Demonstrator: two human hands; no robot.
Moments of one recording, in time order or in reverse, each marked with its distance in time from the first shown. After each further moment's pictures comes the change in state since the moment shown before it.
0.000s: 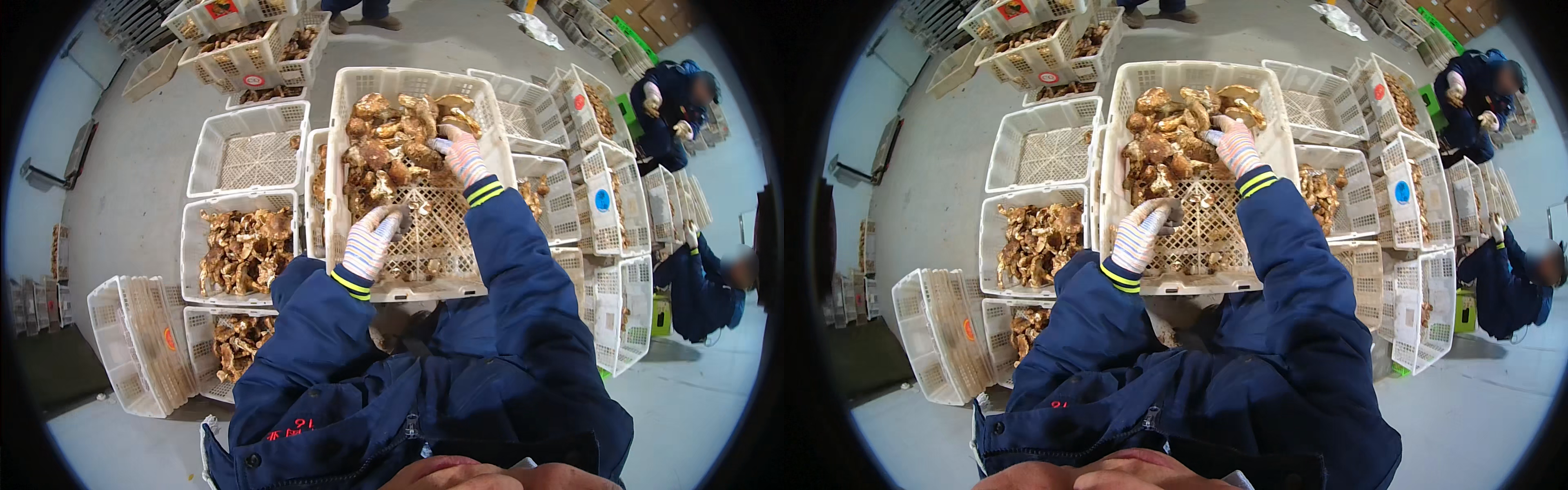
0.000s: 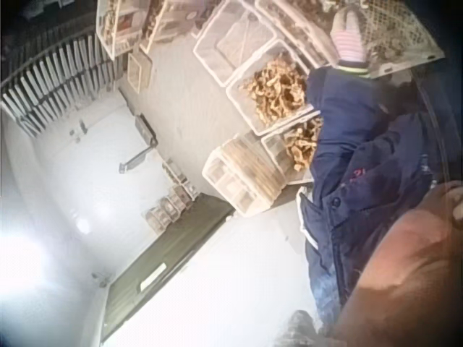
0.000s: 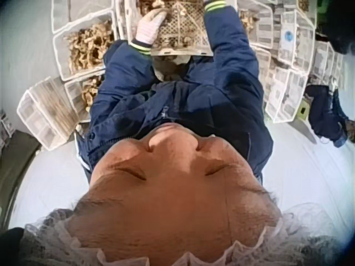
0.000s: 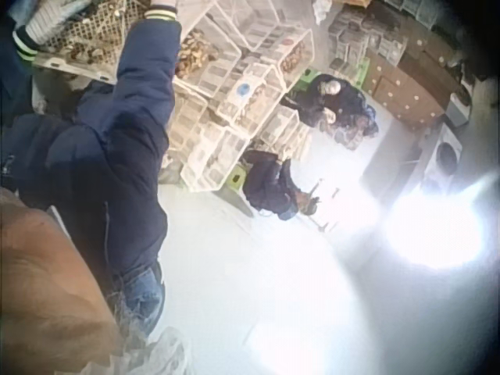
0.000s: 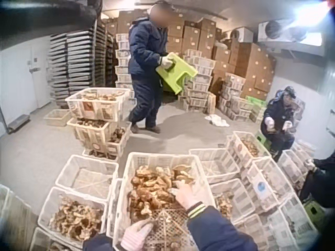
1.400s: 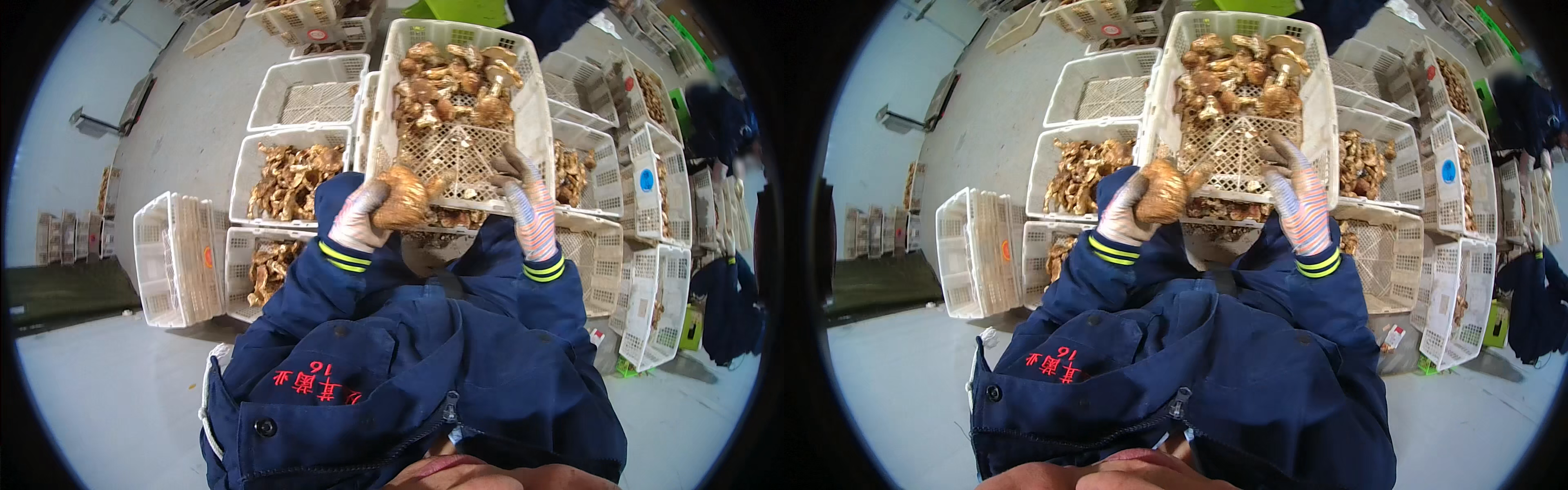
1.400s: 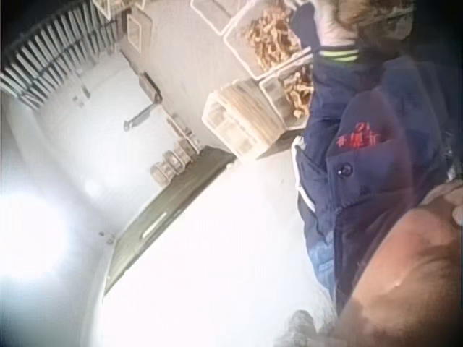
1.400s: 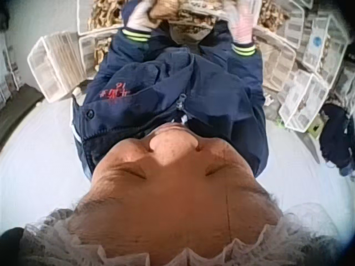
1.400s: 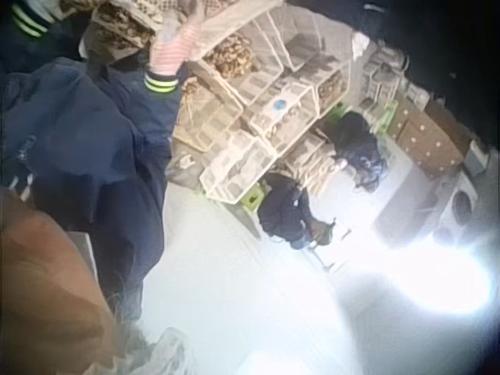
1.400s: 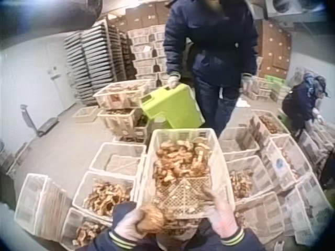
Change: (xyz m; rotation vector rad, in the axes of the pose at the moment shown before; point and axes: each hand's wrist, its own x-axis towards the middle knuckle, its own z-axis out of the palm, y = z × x) left_hand -0.146 0.032 -0.016 -0.726 0.039 -0.078; right_hand -0.261 -0.067 -0.045 0.864 -0.072 -0.160
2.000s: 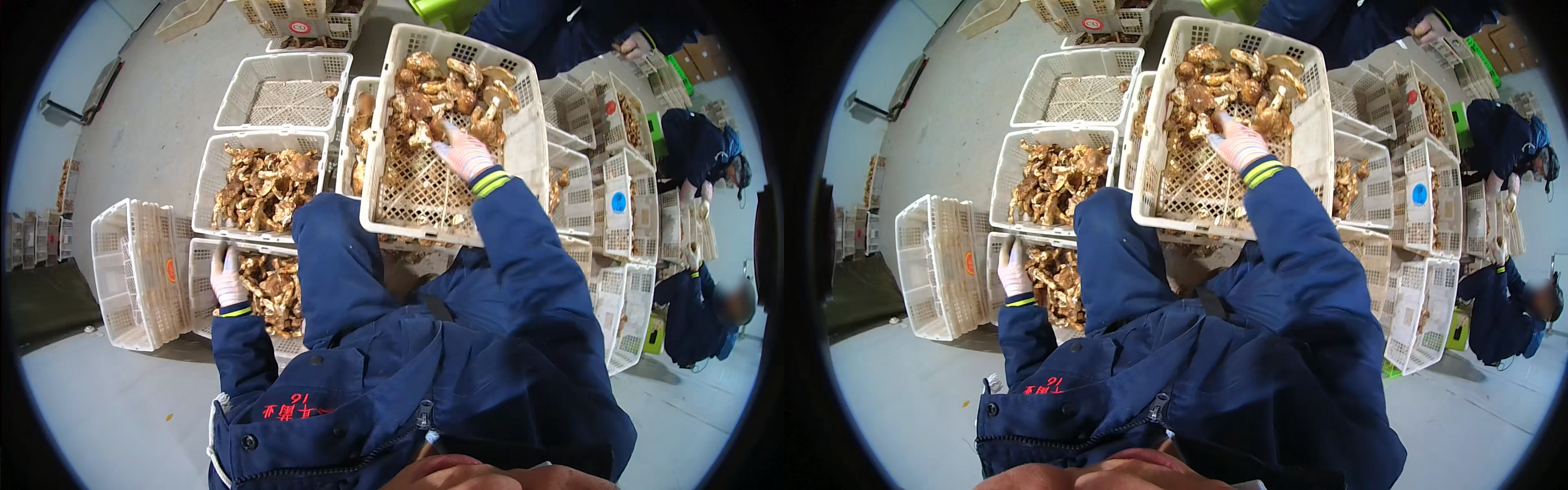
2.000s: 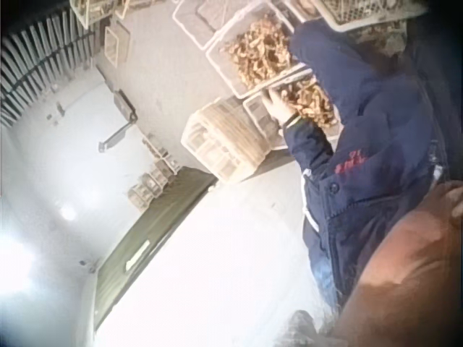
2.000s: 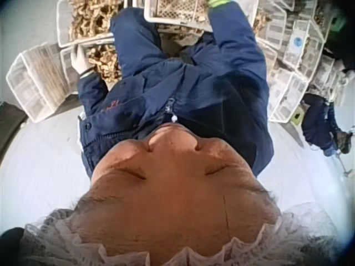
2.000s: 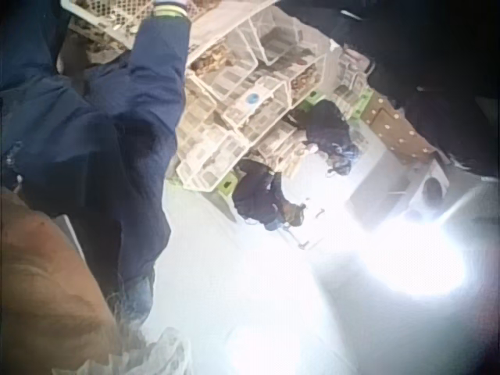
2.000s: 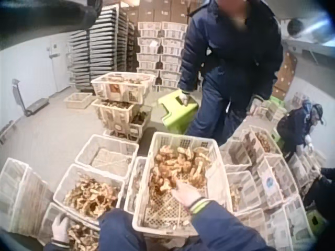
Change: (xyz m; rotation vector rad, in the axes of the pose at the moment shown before) left_hand -0.086 0.111 -0.161 0.919 0.871 0.583; right_hand 0.176 0.066 0.046 -1.251 -0.363 0.454
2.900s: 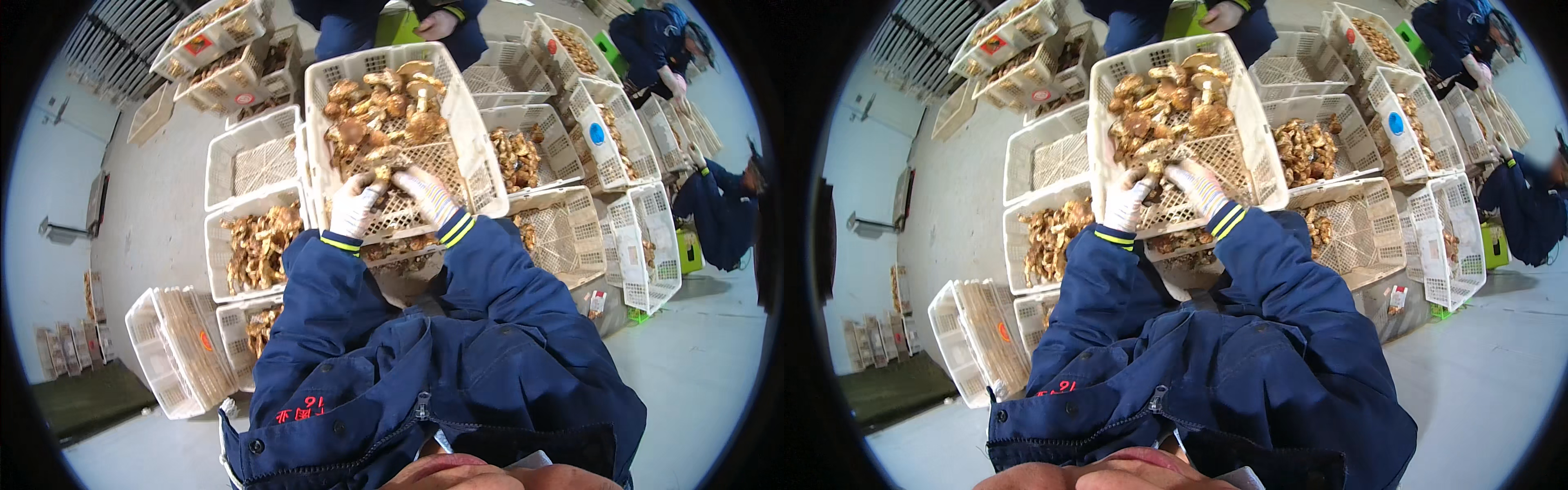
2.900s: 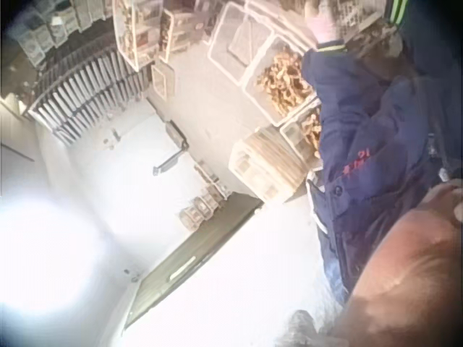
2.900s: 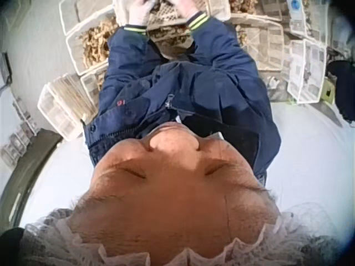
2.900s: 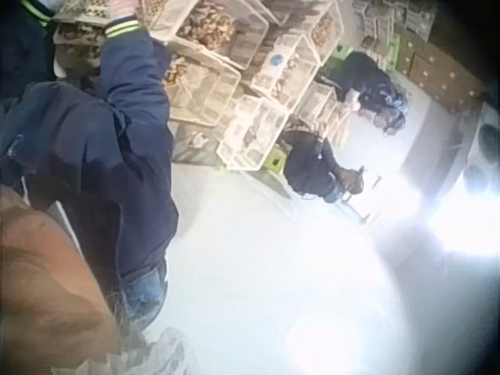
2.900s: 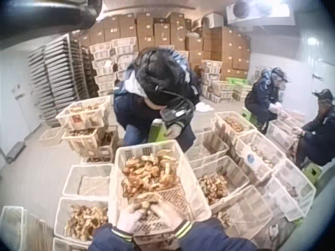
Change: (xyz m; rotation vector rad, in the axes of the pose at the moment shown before) left_hand -0.058 0.059 0.285 -0.076 -0.902 0.103; right_hand -0.094 0.029 0.051 1.582 0.175 -0.190
